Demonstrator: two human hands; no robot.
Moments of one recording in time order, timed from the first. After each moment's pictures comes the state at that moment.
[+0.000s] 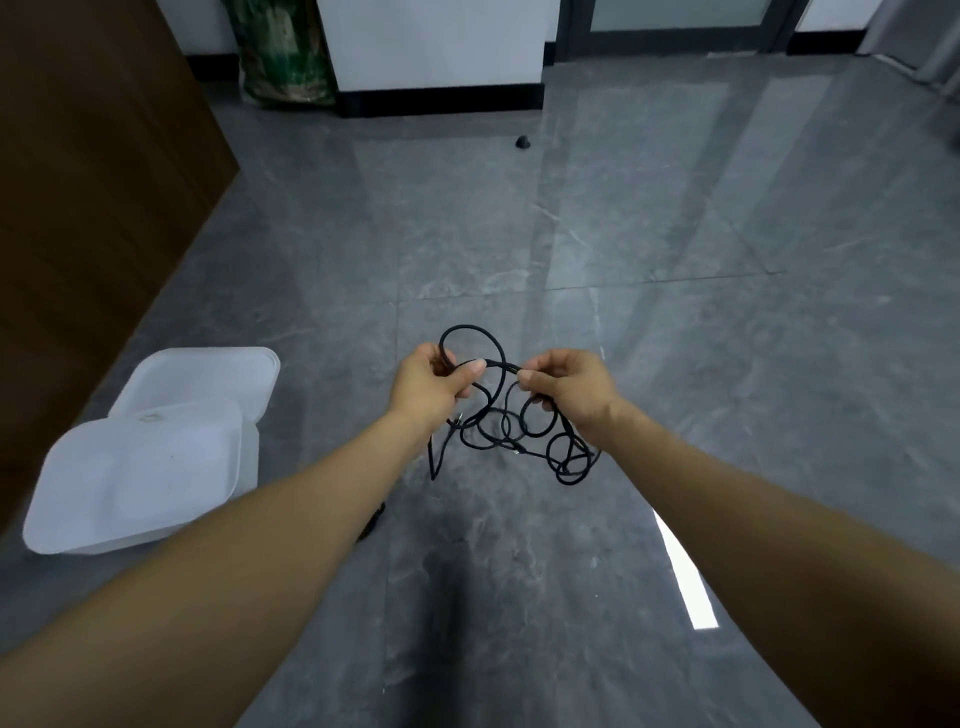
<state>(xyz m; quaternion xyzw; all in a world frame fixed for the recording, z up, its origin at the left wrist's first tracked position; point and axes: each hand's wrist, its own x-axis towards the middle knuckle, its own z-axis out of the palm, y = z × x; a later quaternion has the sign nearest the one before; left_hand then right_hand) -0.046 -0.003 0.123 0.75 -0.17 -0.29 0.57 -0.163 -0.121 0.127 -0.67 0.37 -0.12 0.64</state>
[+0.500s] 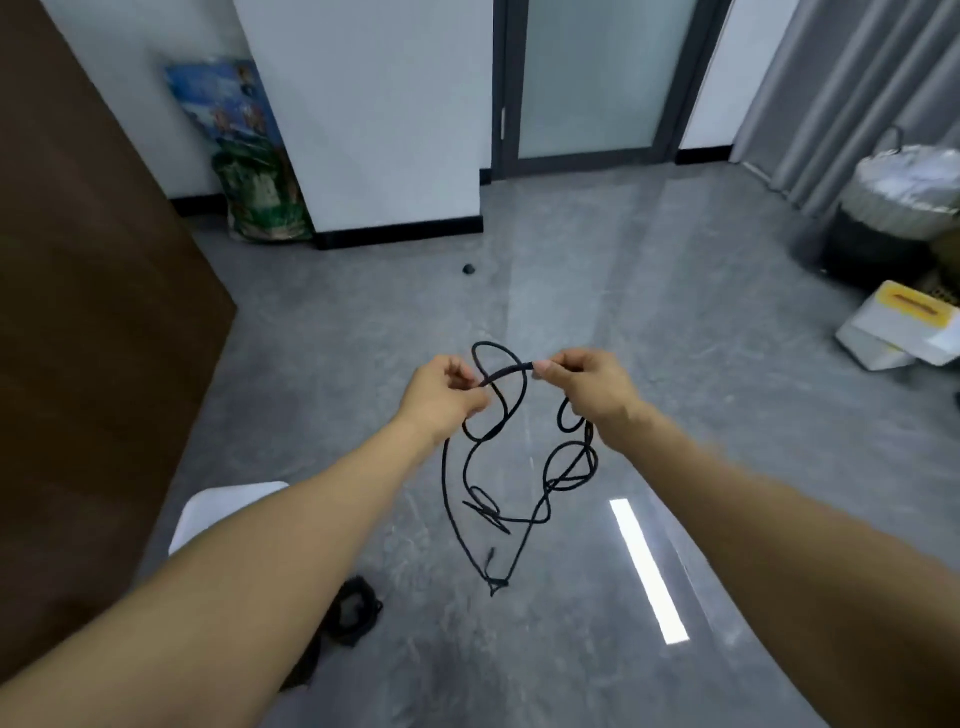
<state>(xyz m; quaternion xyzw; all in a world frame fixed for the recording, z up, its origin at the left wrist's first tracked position) -0.077 -0.076 0.500 0.74 -0.26 -0.34 0.52 -0.212 -0.181 0.525 -0.69 0.41 -0.18 0.57</state>
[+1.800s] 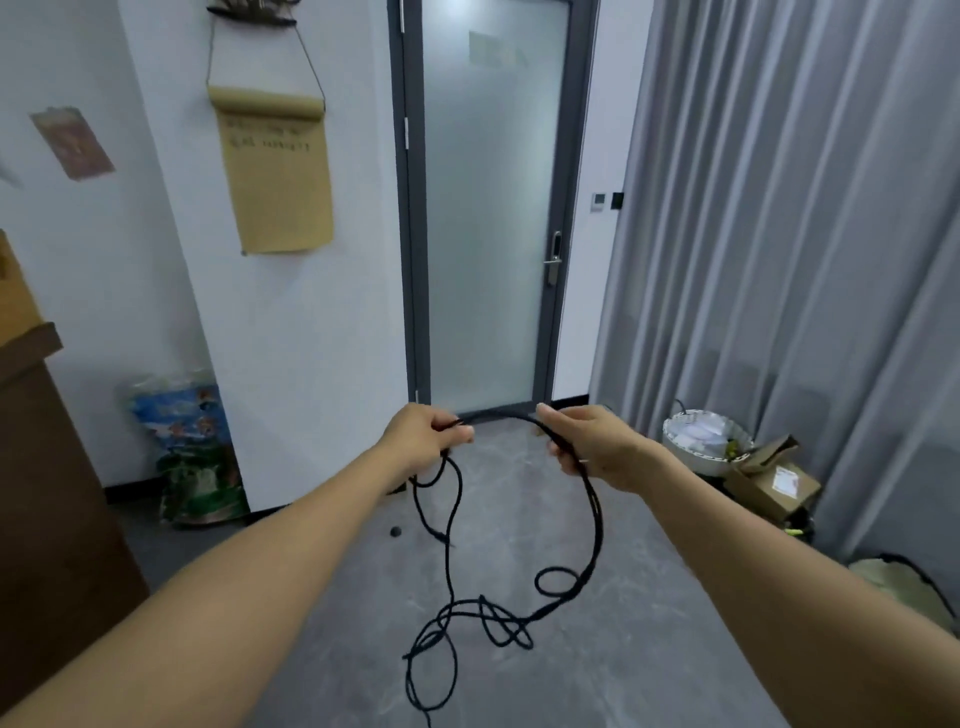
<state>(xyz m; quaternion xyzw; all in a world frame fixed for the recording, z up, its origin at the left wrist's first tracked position) -0.072 -0.157 0.990 0.72 -0.51 -0.21 0.41 -0.267 -0.246 1.006 -0.67 0.41 -0.24 0.57</state>
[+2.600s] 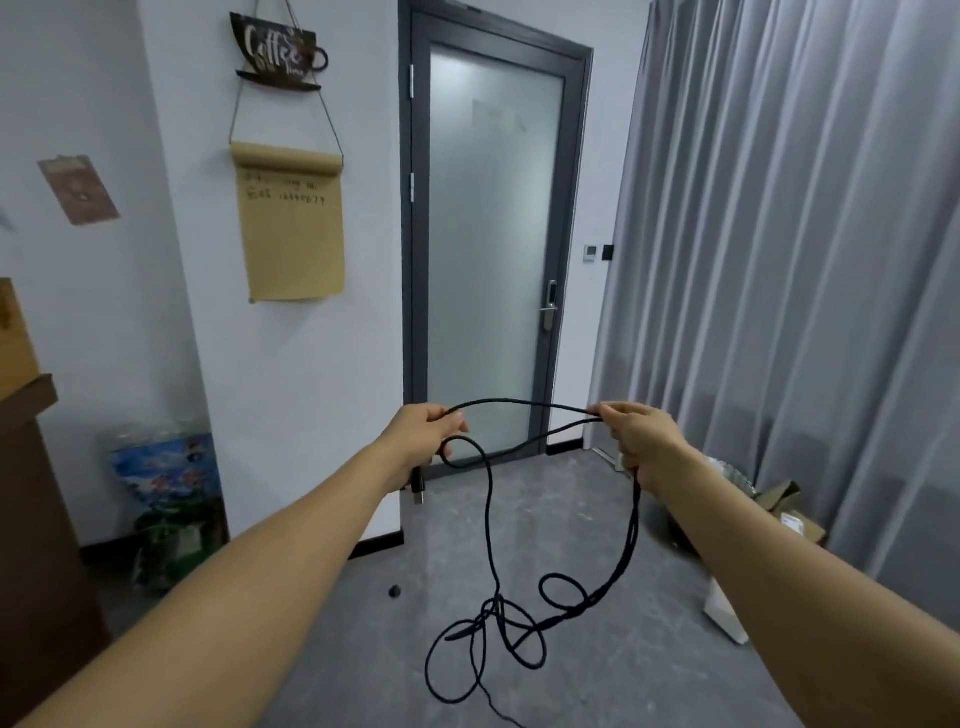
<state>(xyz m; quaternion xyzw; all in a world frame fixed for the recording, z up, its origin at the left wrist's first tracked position) 0.029 -0.161 1.044 0.66 -0.47 -0.30 0.51 -0.197 -0.264 1.050 -0.56 0.49 -0.44 0.50</state>
